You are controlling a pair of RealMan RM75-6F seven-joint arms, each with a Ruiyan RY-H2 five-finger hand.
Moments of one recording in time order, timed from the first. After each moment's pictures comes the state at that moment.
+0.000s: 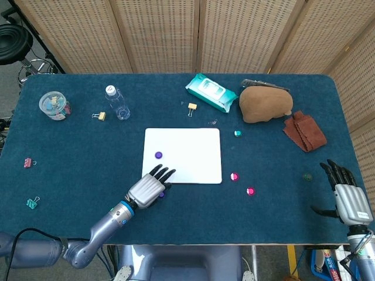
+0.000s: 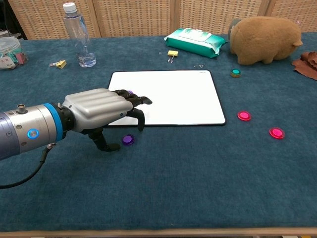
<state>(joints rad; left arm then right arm) -0.81 -1.62 -0.02 -1.58 1.15 0.91 0.62 0.16 -1.05 0.08 -1.66 -1.38 1.31 0.08</state>
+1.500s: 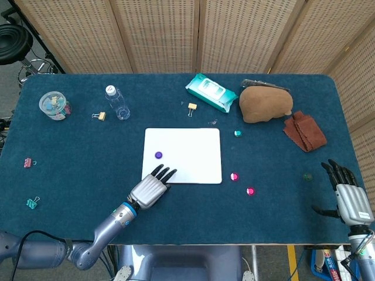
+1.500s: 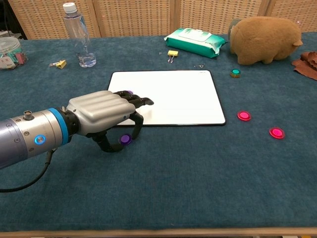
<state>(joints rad) -0.81 -1.67 -0.01 -1.54 1.16 0.95 0.64 0.15 -1.04 0.08 -1.66 -1.38 1.31 0.10</state>
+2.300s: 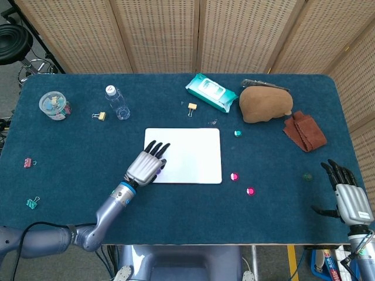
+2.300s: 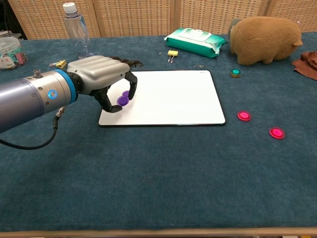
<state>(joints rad) -0.87 -1.67 -0.16 -1.43 1.04 0.93 0.63 0.16 -1.04 0.08 -1.66 -1.37 1.30 0.09</state>
